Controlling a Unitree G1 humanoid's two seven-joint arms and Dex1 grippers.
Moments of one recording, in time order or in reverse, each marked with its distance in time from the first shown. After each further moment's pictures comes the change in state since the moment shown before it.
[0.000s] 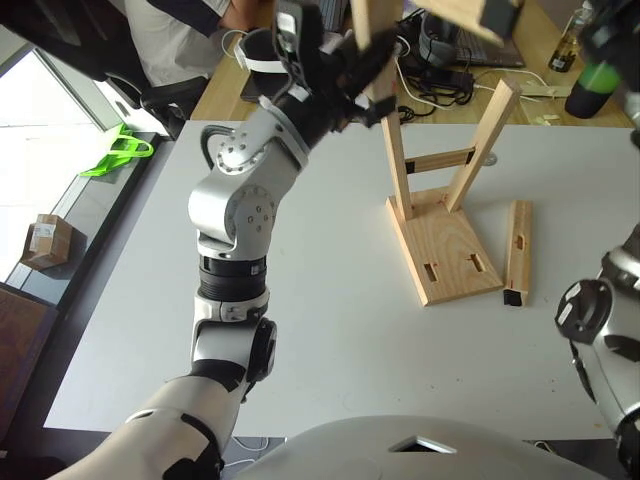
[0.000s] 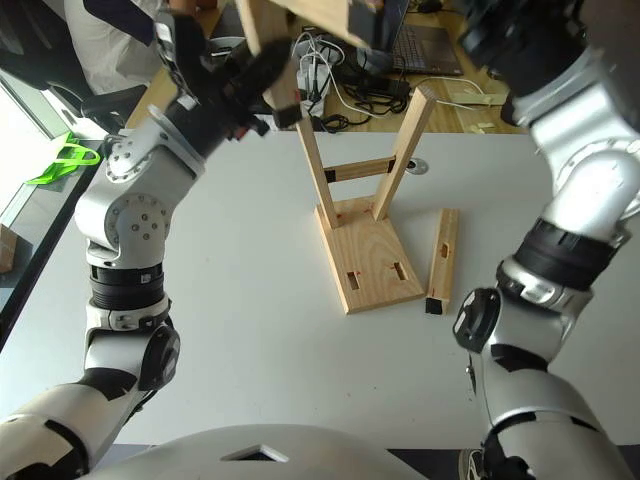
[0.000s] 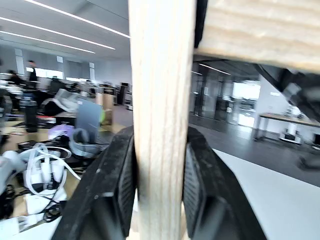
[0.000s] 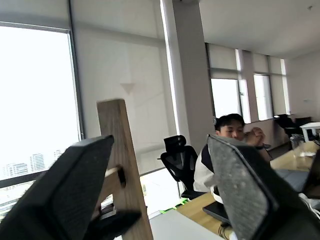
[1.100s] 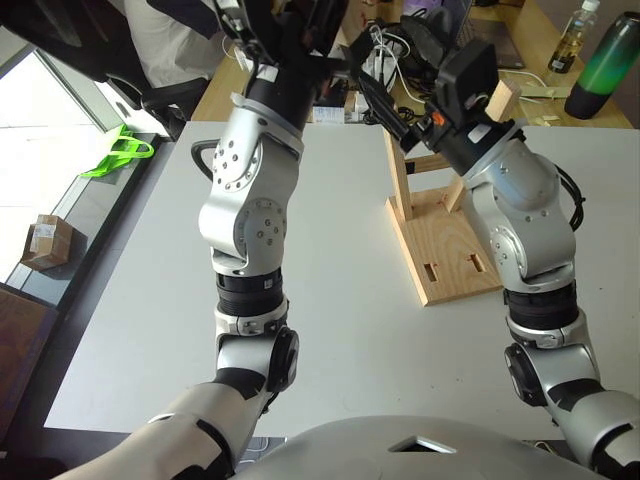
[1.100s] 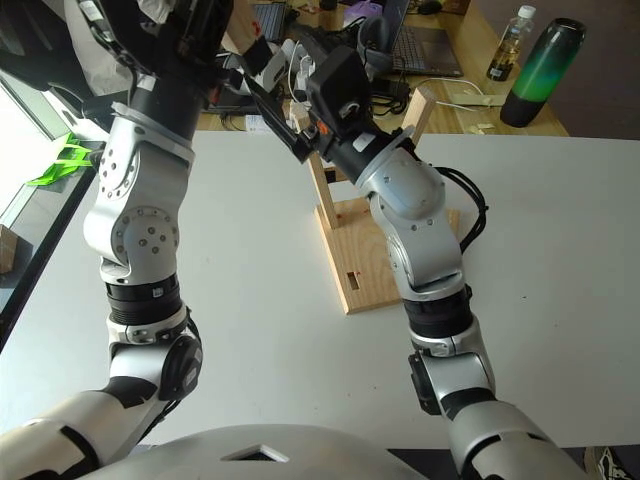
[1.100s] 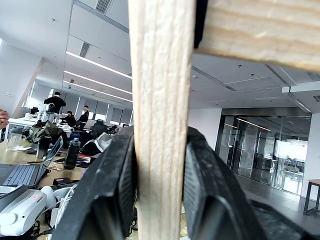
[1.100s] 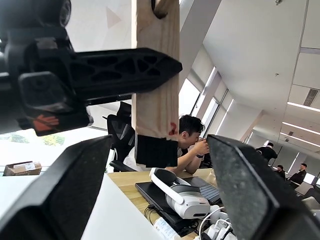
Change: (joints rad) left arm 0.057 -0.125 0.031 -0.153 0.022 -0.152 0.155; right arm 0.184 0.214 0.605 -0.137 -0.762 -0.633 -0.144
